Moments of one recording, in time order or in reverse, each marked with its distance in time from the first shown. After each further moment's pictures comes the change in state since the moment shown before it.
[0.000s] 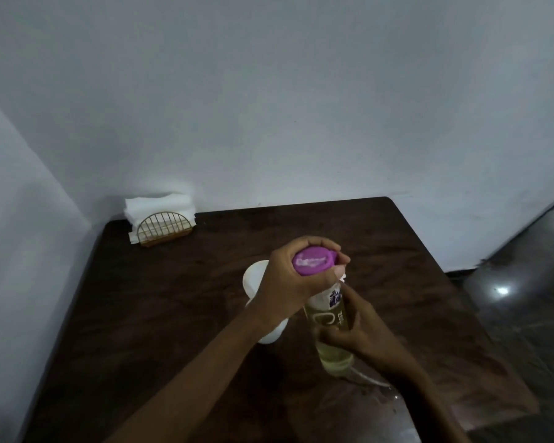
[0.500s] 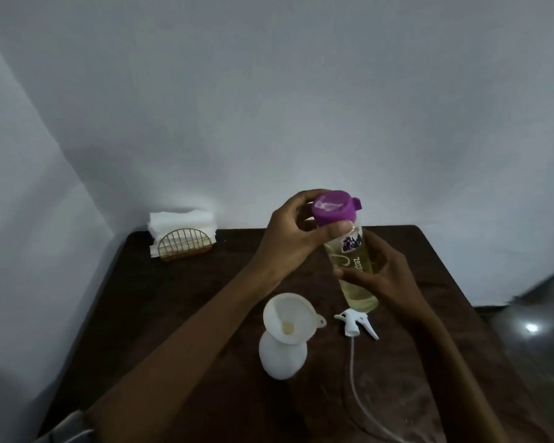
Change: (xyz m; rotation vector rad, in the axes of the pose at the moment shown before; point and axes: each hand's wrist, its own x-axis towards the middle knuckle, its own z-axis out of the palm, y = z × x) left_hand 0.073 0.050 -0.045 0.103 0.104 -0.051; right_hand 0.098 -0.058 -0.022 -0.212 0.117 -0.232
